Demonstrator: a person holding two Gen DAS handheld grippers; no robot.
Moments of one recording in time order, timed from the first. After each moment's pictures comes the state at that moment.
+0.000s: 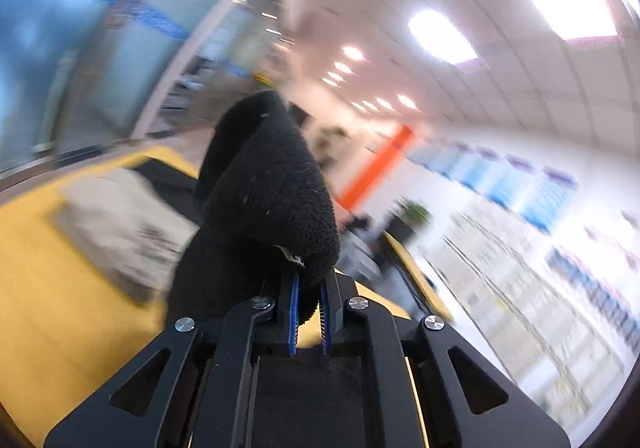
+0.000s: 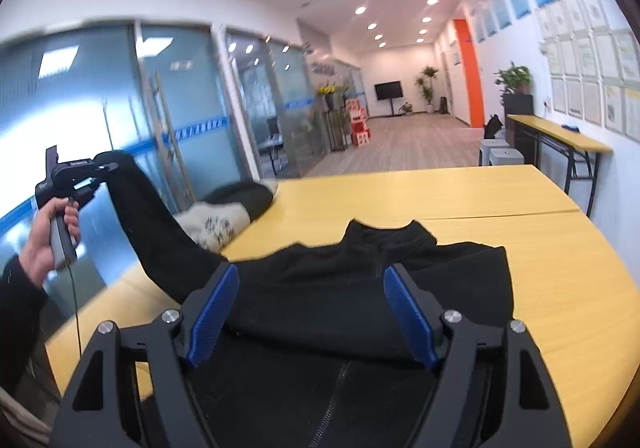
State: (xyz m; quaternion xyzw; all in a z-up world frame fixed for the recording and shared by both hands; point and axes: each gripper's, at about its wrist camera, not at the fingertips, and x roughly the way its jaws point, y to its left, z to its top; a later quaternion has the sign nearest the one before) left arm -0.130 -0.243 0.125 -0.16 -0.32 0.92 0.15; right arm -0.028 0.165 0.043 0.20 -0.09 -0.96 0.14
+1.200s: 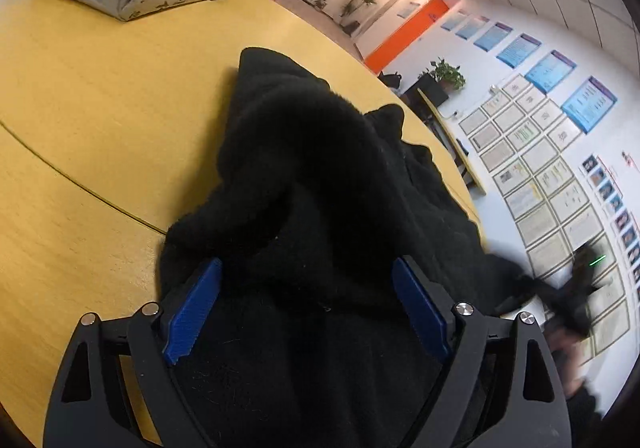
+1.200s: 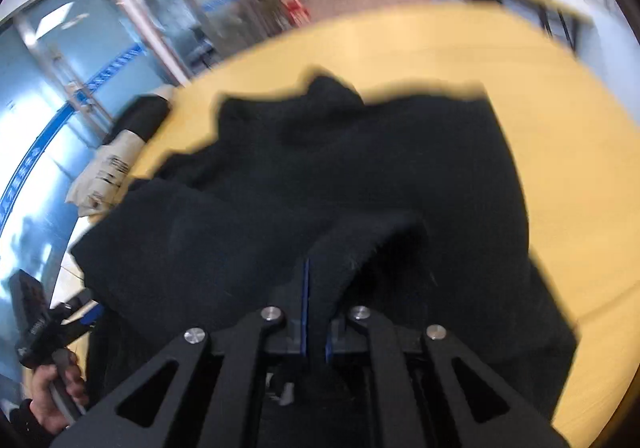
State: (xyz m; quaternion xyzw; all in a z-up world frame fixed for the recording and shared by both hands) left arm -0.163 -0.133 -0.148 -0.41 -0.28 0.85 0.16; right arm -0.201 0.223 -0.062 0.38 -0.14 -0.91 0.10
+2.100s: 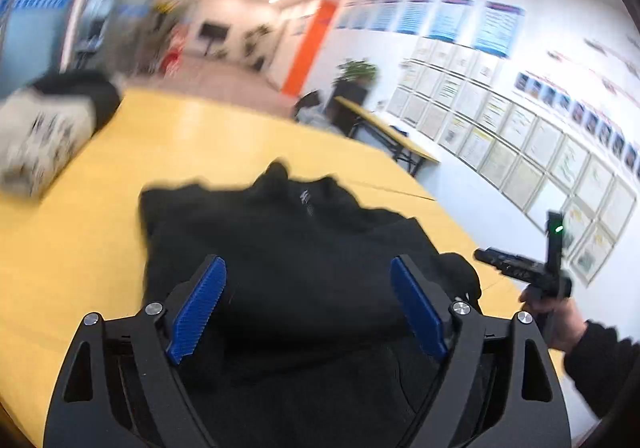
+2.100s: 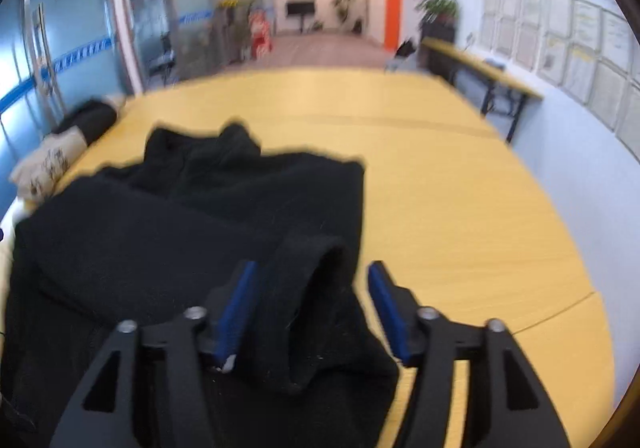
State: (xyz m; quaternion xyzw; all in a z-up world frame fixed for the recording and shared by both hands) left arm -0.157 -0.076 -0.044 -0.28 -0.12 0.91 0.28; right arm -0.153 0.283 -0.060 0.36 -0.04 -0.93 -0.03
